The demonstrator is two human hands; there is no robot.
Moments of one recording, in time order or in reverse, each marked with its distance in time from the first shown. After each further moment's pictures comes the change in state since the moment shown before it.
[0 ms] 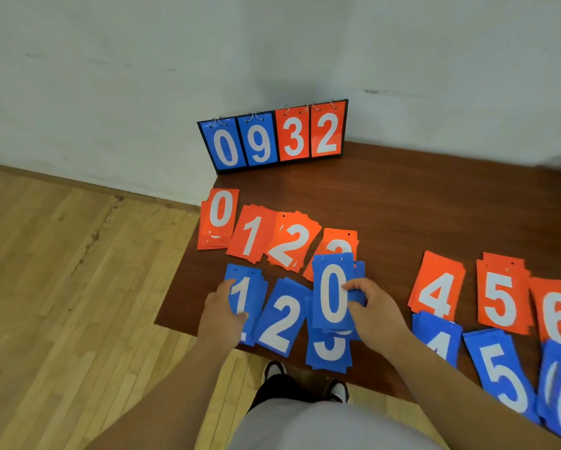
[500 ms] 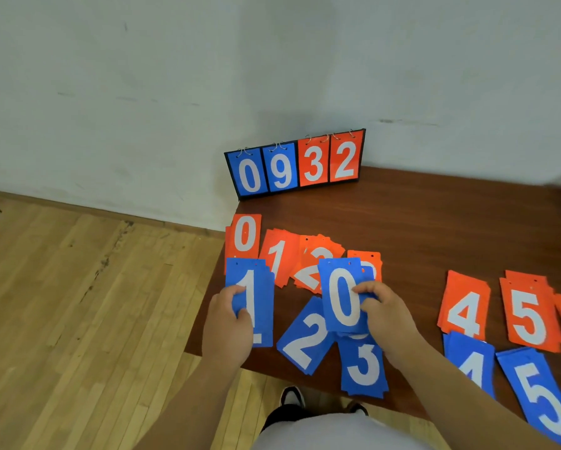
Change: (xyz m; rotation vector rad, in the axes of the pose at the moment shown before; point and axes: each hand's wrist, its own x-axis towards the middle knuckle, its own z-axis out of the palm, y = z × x) left_hand -0.009 0.020 -0.072 -0.218 0.165 0.089; right_hand -0.003 -0.071 0.026 0.316 0.041 0.168
